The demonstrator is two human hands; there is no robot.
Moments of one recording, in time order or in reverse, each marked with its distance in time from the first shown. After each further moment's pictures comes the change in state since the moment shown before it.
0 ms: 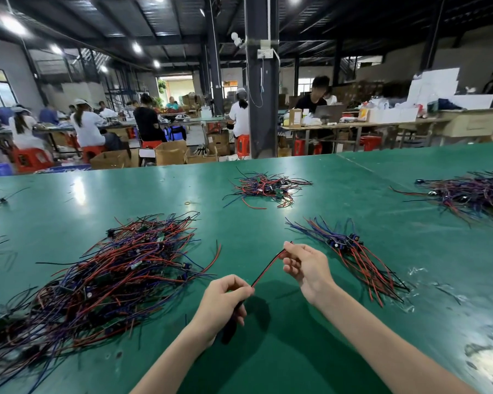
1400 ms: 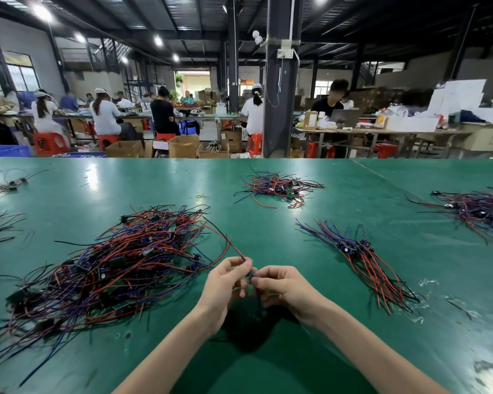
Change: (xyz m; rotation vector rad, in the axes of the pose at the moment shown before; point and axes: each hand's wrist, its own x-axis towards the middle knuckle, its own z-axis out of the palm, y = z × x) left_hand 0.003 0.006 -0.001 -0.467 0.078 0.043; right_hand -0.044 0.017 0.020 -0.469 -0.590 0.114
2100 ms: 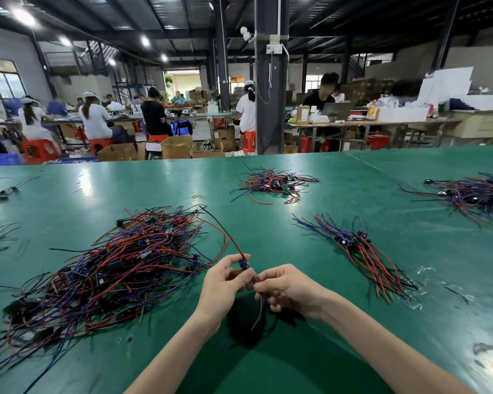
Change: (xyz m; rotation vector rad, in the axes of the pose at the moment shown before) left_hand 0.005 -0.012 -0.011 0.290 -0.034 0.174; right_hand -0.002 -0.003 -0.004 -0.009 -0.067 0.145
